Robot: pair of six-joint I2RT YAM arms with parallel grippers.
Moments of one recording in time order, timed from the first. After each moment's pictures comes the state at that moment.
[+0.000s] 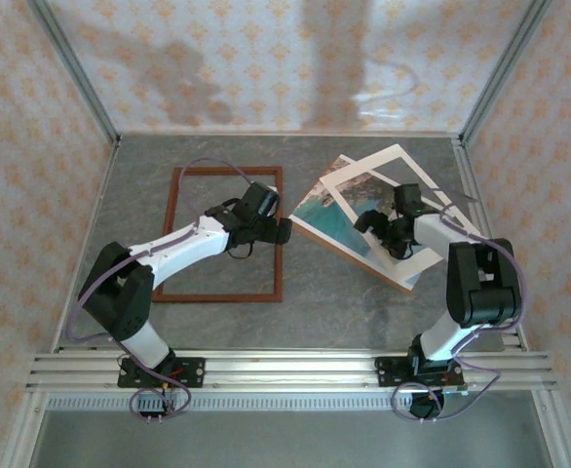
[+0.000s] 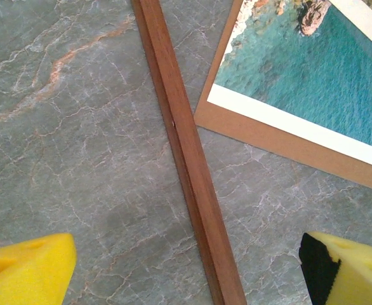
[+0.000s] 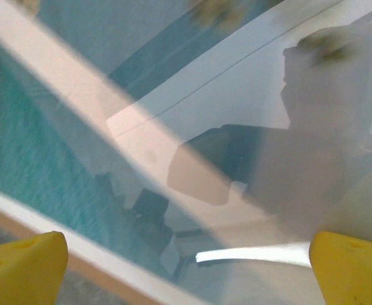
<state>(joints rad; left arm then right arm) -0.60 1.63 1.14 -0.45 -0.15 -0.40 0.11 1.62 0.90 -0.42 -0.31 0.67</state>
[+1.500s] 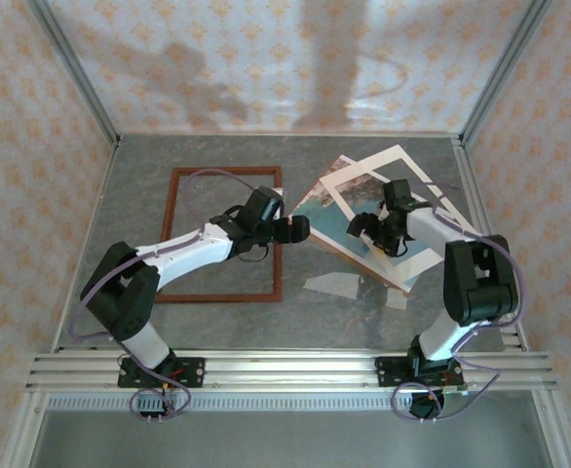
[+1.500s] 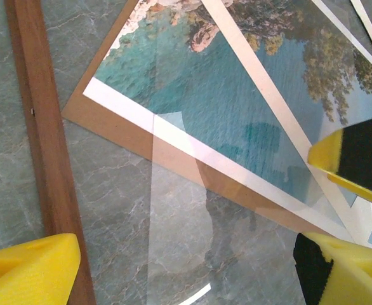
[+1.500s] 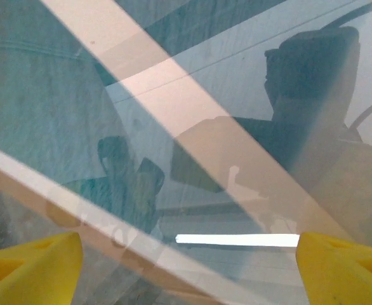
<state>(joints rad) -0.63 1.65 1.08 -0.22 0.07 -0.67 0.14 1.62 0.98 -0.57 -0.30 0.57</state>
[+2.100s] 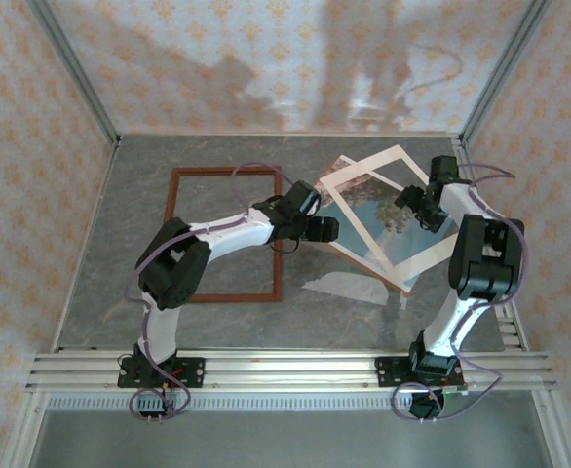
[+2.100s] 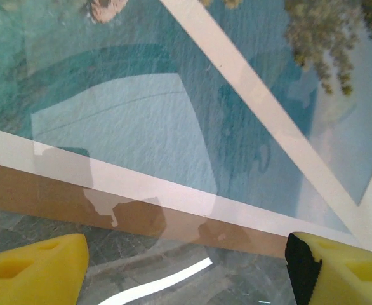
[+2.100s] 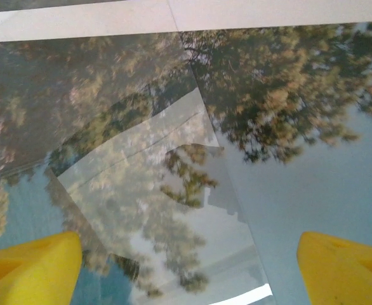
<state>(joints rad) -0.70 2.00 1.43 -0.31 0.14 -0.60 -0.15 1.84 1.26 -0.61 -0.12 0.50</state>
